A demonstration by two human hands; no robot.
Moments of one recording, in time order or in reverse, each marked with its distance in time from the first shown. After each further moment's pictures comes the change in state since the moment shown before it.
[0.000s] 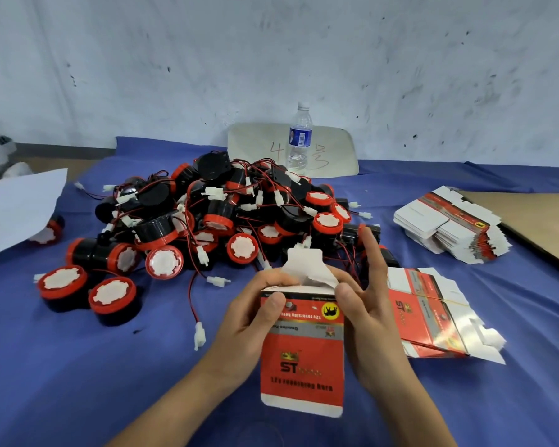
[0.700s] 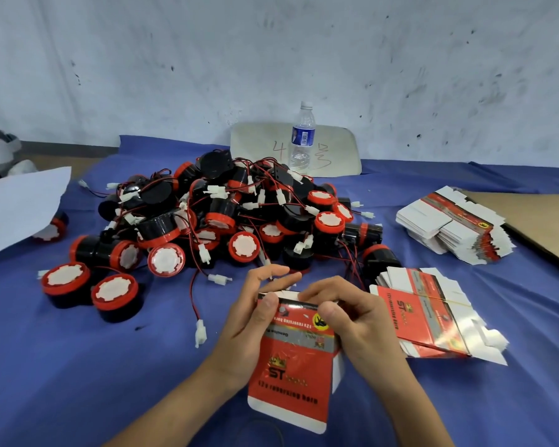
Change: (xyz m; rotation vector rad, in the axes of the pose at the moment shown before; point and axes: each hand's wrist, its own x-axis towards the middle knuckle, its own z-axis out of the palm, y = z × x) left_hand -0.004 -0.008 0.001 -0.107 0.048 -0.040; right_hand -0.001 -0.006 0.002 -0.381 -0.097 -0.081
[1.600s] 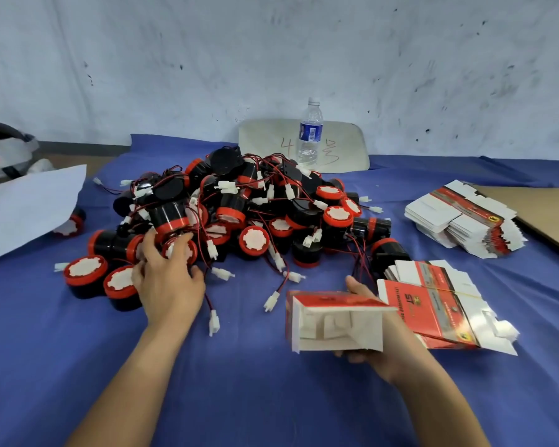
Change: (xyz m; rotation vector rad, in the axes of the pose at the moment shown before) left_hand 0.033 -0.010 -0.105 1.391 0.689 -0.135; right_hand -0.004 0.010 -0.013 0.306 0.055 0.717
